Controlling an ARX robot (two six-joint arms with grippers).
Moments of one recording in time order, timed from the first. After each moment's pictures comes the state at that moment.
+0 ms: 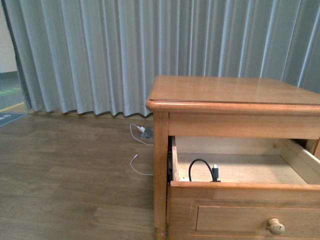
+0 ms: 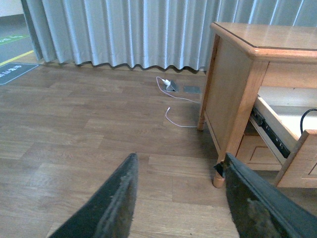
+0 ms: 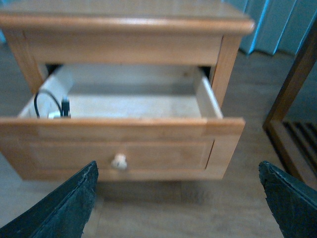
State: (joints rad) left arm 0.00 0.00 0.01 -0.01 0.00 -0.01; right arm 0.02 0.56 0.09 0.27 0.05 -0.03
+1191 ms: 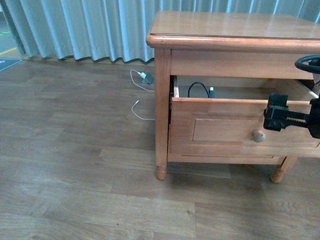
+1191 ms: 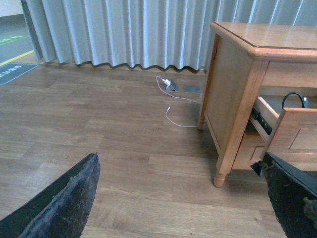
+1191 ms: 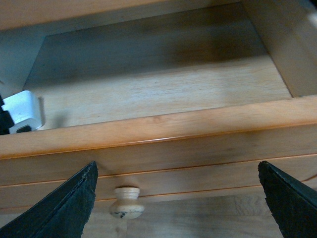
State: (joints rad) left arm 0.00 0.00 0.01 -0.01 0.00 -0.01; right arm 0.03 2.00 0.85 0.72 0.02 0.17
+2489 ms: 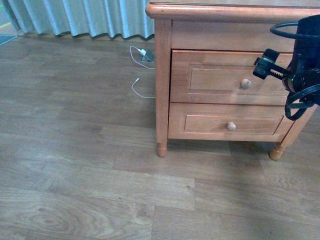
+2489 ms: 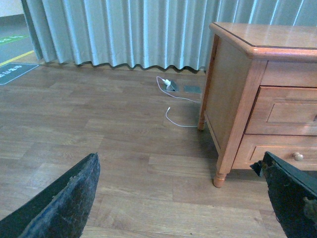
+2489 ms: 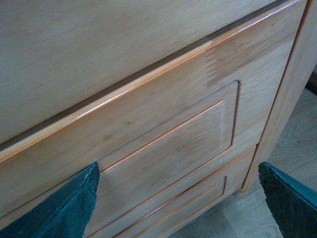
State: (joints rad) left arm 0.00 0.00 0.01 -0.01 0.00 -0.01; right arm 0.06 2.34 1.33 0.64 0.44 0.43
